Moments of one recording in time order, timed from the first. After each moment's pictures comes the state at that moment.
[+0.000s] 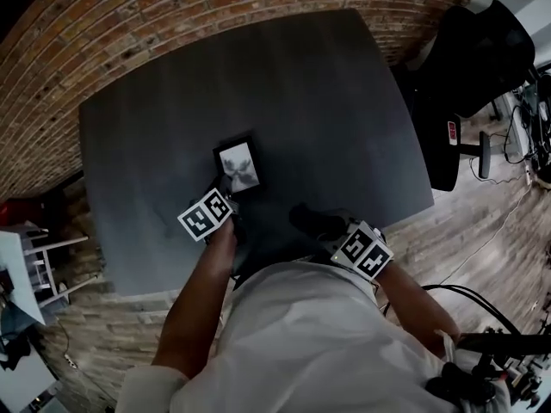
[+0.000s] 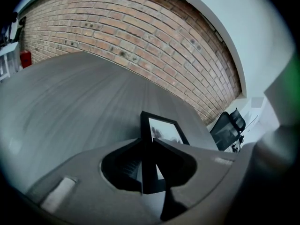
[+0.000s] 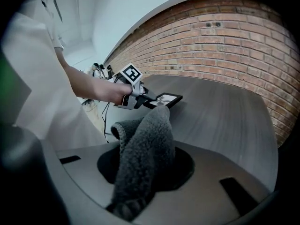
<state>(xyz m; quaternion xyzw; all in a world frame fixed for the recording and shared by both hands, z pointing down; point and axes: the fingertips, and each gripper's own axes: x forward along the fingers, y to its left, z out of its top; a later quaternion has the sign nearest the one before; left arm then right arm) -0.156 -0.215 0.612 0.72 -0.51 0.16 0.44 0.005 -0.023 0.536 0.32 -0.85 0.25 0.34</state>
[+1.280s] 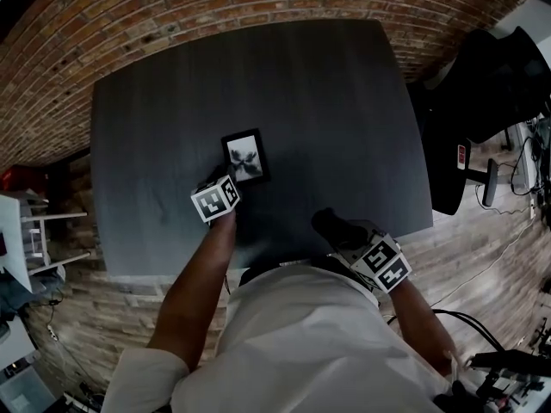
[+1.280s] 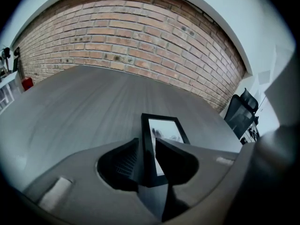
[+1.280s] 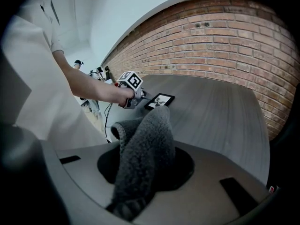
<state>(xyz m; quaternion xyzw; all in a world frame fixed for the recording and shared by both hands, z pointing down) -0.152 -0.228 0.636 0.72 -0.55 0.23 0.36 0.066 -0.003 0.532 0.33 -0.84 0.26 0.33</state>
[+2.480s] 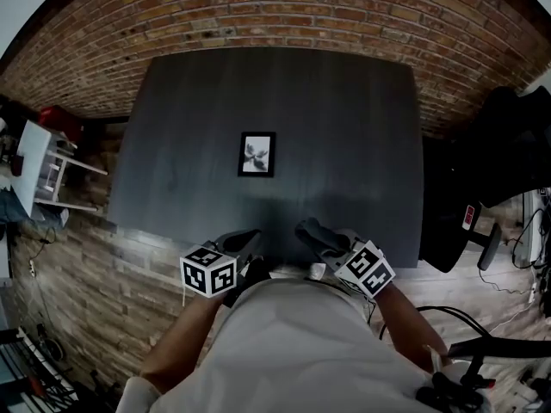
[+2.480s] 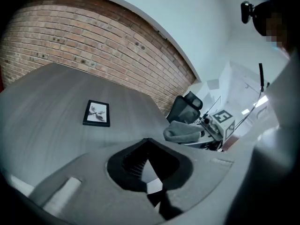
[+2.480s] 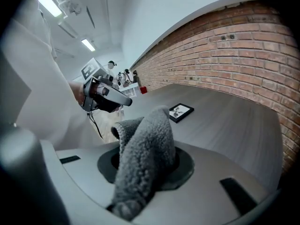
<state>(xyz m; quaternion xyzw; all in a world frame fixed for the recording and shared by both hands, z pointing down) -0.038 0.008 0.482 0.83 -0.38 0.17 0.37 0.081 0.025 0.508 0.19 -0.92 0.18 0.30</state>
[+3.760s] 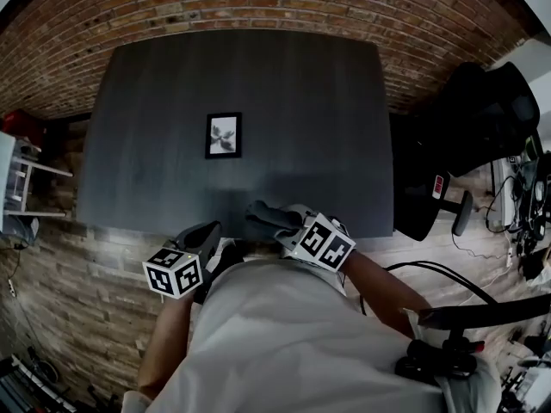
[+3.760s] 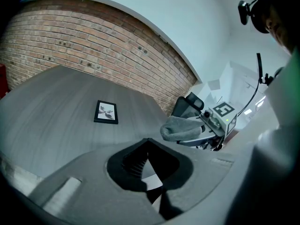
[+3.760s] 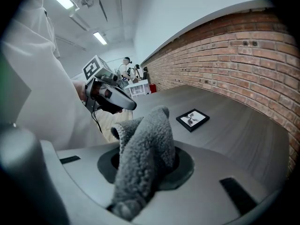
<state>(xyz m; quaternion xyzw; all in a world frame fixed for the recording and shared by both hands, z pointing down) -0.091 0.028 0.477 0.83 -0.39 0.16 0.37 0.008 0.036 0.492 0.14 -0.93 0.14 0.32</state>
